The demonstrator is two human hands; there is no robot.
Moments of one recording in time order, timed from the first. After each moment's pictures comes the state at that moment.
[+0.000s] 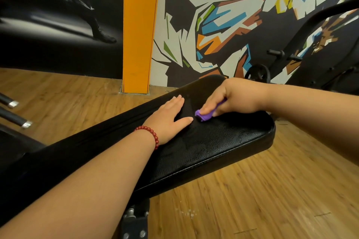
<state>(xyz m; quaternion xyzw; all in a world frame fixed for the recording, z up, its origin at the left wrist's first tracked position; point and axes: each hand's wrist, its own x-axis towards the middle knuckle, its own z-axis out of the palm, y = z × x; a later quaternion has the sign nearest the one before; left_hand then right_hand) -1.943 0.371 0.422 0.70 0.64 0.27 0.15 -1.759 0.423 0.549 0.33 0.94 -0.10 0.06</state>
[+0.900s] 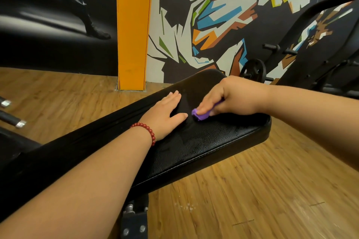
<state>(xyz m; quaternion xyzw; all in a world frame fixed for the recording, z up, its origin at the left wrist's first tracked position) -1.942 0.370 0.421 0.71 0.63 0.28 0.15 -1.753 0.406 0.541 0.30 0.95 -0.09 0.02</state>
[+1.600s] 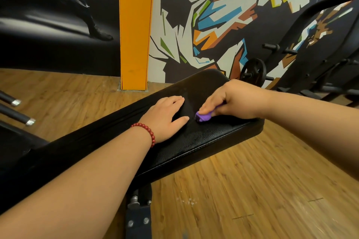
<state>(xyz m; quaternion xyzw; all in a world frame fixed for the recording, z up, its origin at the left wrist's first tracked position) -1.939 0.339 0.427 0.73 0.63 0.24 0.07 -1.743 0.378 0.541 0.31 0.95 -0.08 0.01</state>
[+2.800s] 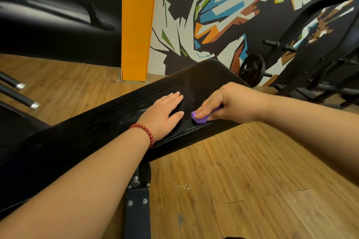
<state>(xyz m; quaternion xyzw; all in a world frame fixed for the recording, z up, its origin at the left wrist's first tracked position) -1.933 0.299 0.406 0.71 0.62 0.31 0.13 -1.742 0.334 0.525 0.32 0.94 -0.11 0.04</state>
